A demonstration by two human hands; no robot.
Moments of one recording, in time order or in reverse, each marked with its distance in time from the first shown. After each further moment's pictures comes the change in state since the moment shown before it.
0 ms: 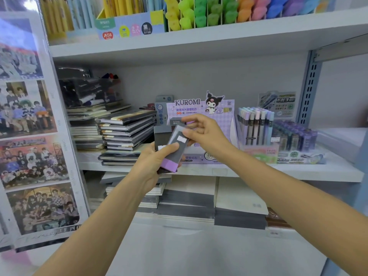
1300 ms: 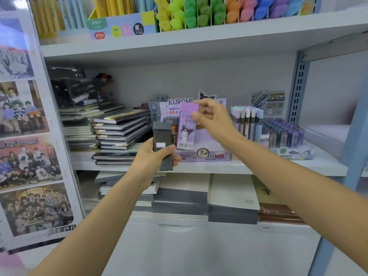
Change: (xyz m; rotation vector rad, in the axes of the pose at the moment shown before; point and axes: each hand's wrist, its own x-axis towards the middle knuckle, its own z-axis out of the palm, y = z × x) left_hand -0.003 -0.003 0.008 0.117 -0.007 0.089; right_hand 0.003 -0.017 -0.036 -0.055 0.124 -0.032
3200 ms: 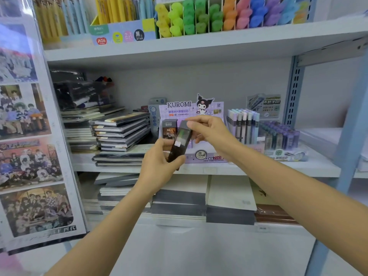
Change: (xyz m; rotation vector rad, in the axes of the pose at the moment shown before) left_hand -0.020 -0.004 0.017 0.575 0.093 0.299; right_hand -0.018 0.000 0.002 0.155 -0.117 0.148
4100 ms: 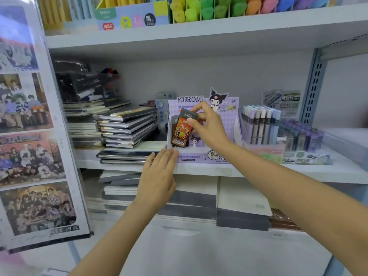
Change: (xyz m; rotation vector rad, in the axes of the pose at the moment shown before) left_hand 0.002 -0.076 -0.001 0.974 -0.107 0.350; right_hand 0.048 0.036 0.033 -0.333 0.182 -0.219
